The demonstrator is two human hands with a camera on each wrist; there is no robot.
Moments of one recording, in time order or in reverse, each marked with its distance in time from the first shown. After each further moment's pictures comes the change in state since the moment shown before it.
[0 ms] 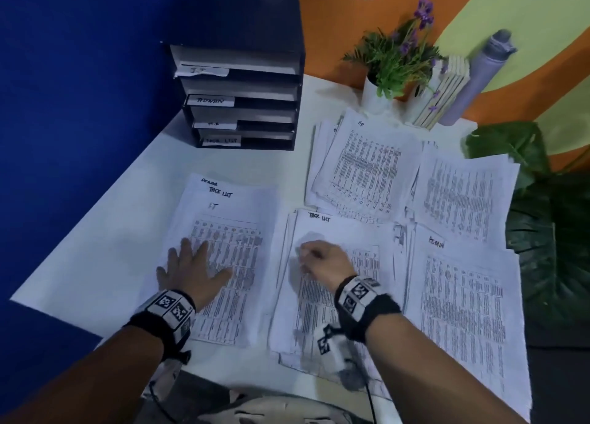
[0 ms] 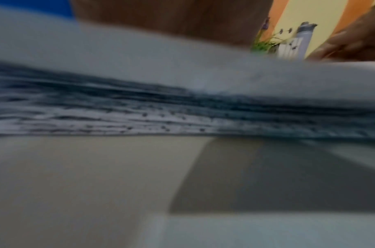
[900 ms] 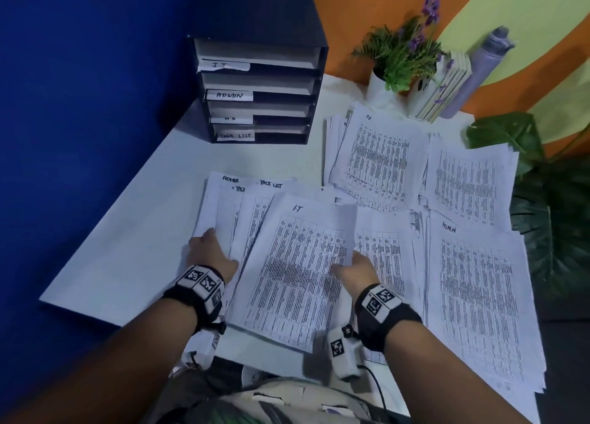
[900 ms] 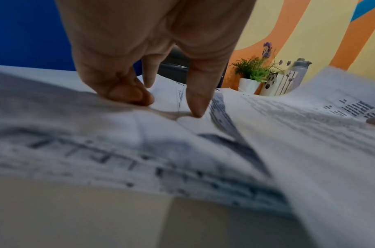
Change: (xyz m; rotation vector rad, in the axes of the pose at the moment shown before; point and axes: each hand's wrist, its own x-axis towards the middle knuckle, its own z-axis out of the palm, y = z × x) left_hand 0.023 -0.019 -0.021 -0.274 0.072 -0.049; right_hand -0.023 0.016 0.034 -0.028 0.247 0.179
